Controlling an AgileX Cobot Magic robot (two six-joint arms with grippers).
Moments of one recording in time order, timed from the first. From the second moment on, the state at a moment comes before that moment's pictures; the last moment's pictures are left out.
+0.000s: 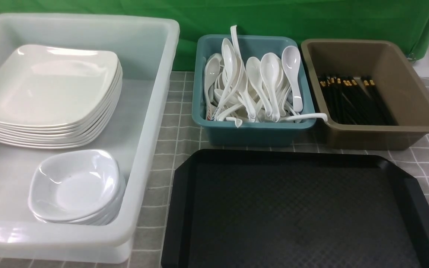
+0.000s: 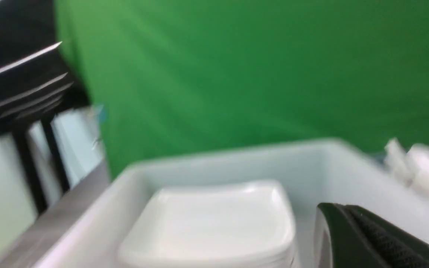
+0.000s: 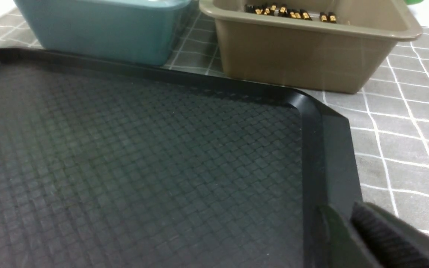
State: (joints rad) right arm 0.10 0.00 0.01 0.08 0.25 -0.12; left arm 0.03 0.01 -0.07 -0.10 0.03 0.23
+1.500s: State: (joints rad) right arm 0.10 0.00 0.01 0.08 0.25 -0.12; left arm 0.09 0.00 0.00 -0.08 0.23 0.12
